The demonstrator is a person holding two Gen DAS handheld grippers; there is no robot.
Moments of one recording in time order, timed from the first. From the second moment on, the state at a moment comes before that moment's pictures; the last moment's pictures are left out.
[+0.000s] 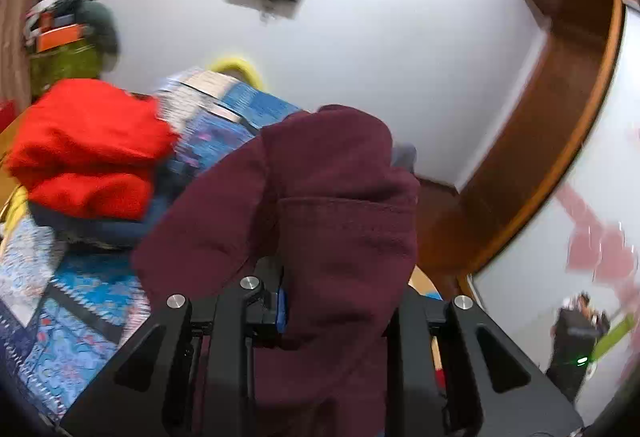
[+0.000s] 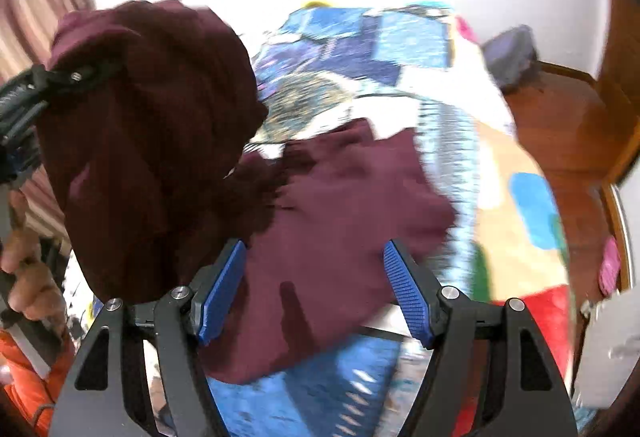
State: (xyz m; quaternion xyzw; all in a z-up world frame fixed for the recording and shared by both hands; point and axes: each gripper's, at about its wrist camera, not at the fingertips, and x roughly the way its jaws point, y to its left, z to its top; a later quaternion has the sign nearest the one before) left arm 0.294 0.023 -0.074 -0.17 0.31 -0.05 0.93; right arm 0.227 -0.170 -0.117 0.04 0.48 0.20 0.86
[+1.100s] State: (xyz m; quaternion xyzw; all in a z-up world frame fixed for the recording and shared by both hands) left arm 0.251 0.007 -0.113 -0.04 0.40 -0.09 0.91; right arm 0.238 -0.190 -0.084 0.04 0.43 0.19 0.88
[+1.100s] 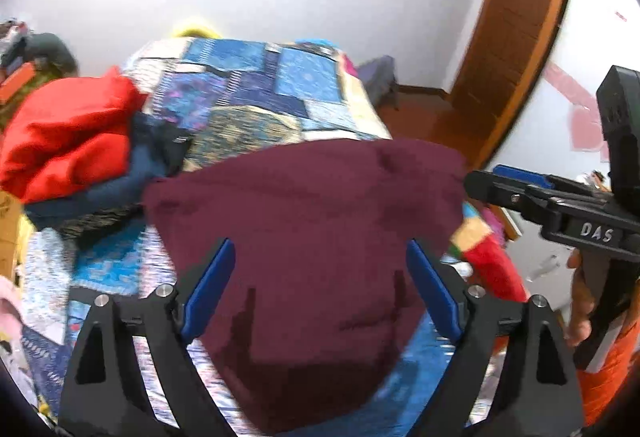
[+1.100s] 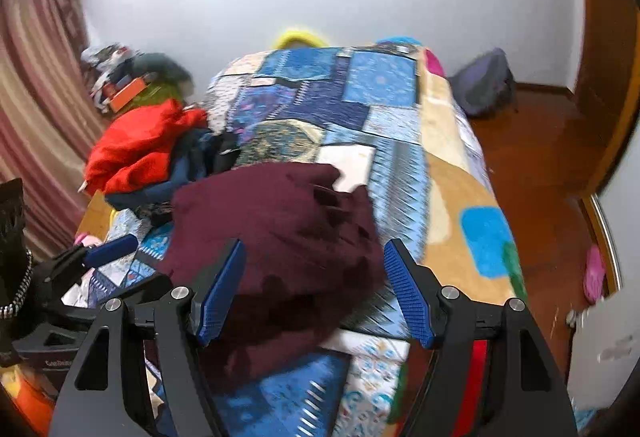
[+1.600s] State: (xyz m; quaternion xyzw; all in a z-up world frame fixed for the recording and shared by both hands) left arm 0.246 0.032 -0.201 -0.07 0.47 -0.06 0.88; right arm 0.269 -0.201 -0.133 0.07 0.50 0.18 0.84
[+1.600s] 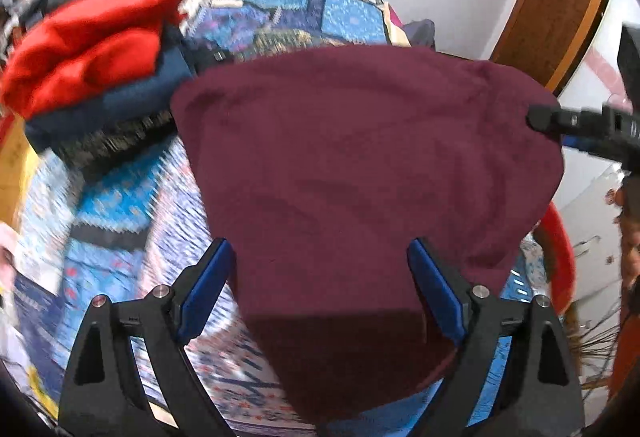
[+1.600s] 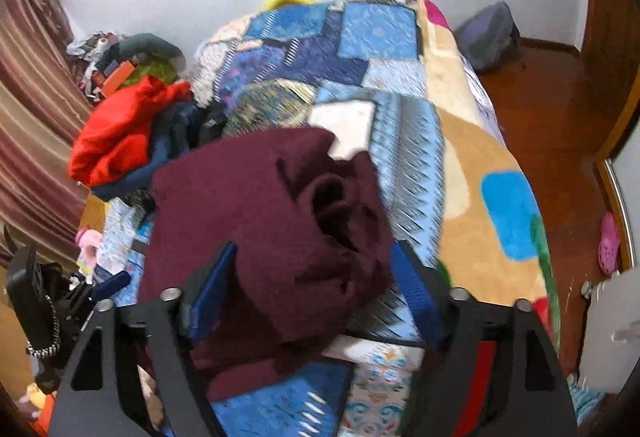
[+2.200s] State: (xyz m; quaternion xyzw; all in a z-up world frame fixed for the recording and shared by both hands) left arm 0.246 0.082 -0.193 -0.12 0.46 0.01 0.88; right arm 0.282 -0.200 -0.163 0.13 0.56 0.21 0.79
